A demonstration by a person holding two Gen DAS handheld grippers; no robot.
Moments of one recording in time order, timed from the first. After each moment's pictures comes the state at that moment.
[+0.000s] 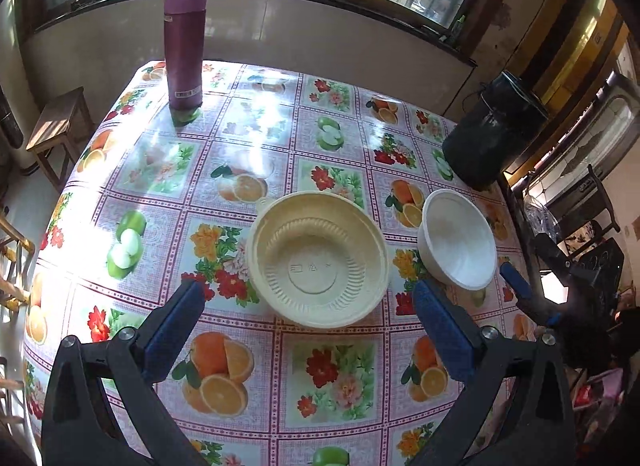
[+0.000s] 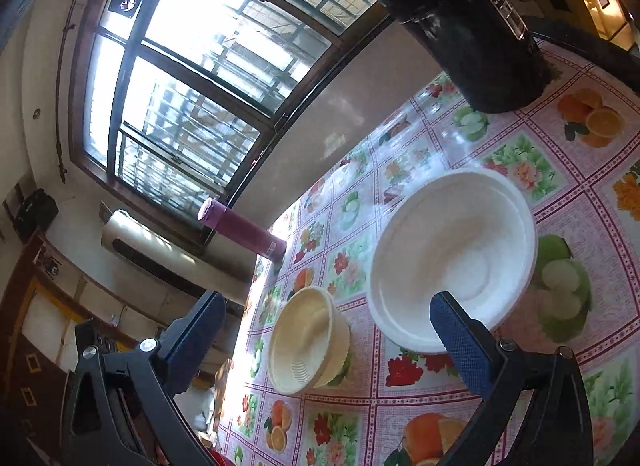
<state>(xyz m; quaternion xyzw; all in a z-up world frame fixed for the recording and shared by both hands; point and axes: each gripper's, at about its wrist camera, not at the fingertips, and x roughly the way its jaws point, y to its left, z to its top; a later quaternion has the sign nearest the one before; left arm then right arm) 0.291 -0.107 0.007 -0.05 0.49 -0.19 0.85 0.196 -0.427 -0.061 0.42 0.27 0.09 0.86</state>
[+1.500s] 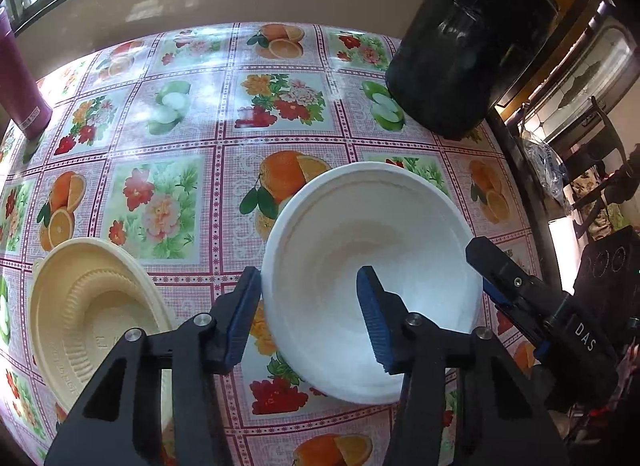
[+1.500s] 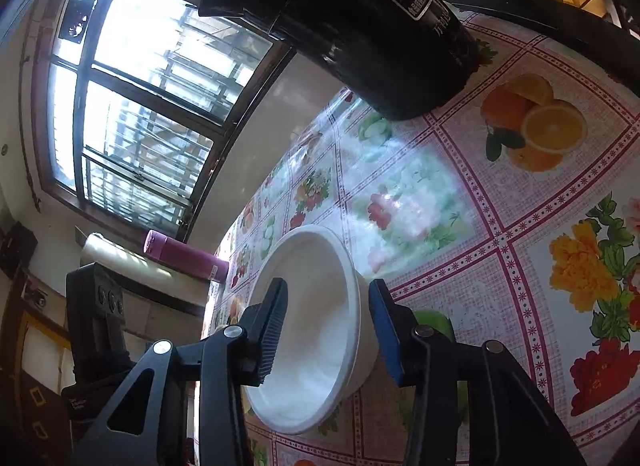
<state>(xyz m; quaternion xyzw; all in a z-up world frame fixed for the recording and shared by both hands) 0.351 -0.312 -0.059 0.04 0.54 -0.22 0.81 0.237 -0.520 -0.131 0.45 0.32 0.05 0.83</state>
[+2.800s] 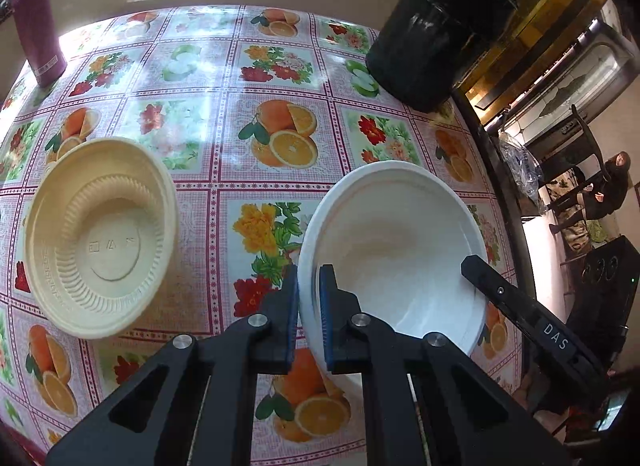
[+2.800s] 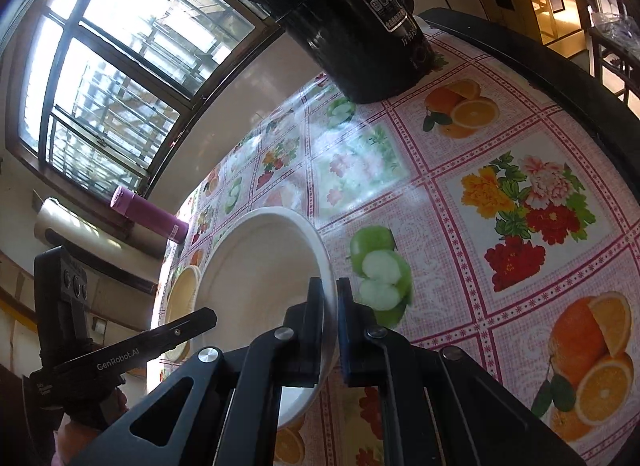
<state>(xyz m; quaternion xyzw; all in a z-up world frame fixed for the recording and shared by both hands) 0.276 -0.276 -0.044 -0.01 0.55 -0.25 0.79 0.158 -0.494 -0.100 0.37 0.37 -0.01 0.85</state>
